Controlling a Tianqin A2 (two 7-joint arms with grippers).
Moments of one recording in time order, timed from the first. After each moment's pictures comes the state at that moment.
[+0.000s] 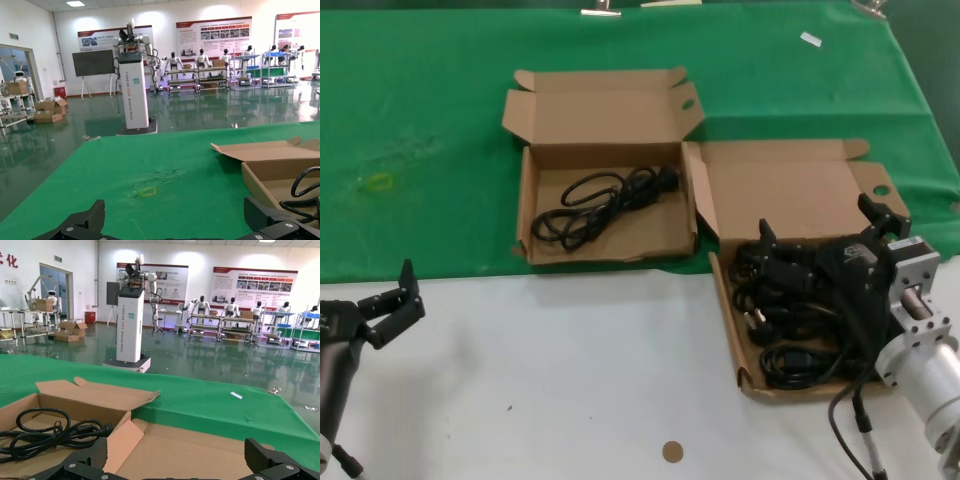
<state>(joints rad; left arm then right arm) 0.00 -0.30 1.60 -1.60 -1.80 0.00 0.00 0.04 0.30 -1.62 1.57 1.78 -0.03 -0.01</state>
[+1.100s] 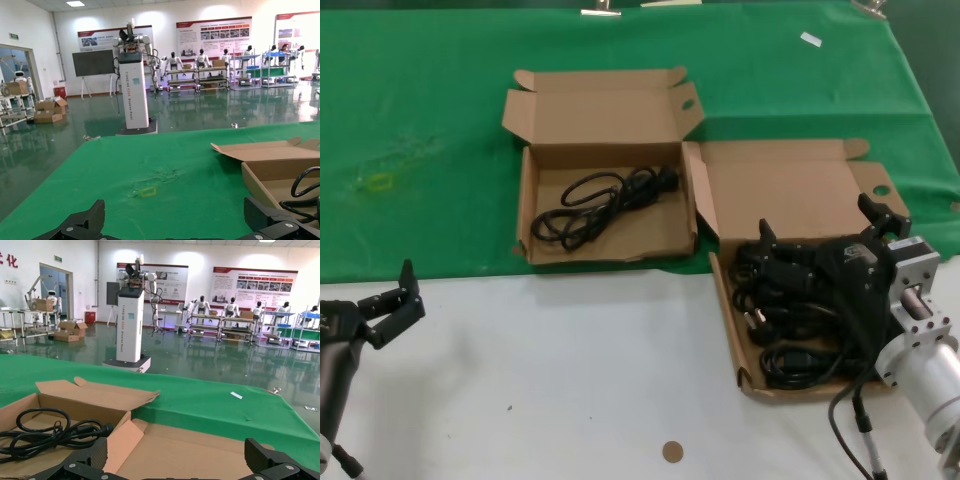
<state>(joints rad) 0.00 -0.30 1.60 -1.60 -1.80 0.00 0.00 0.04 0.30 -1.62 1.57 1.78 -0.03 -0.01</state>
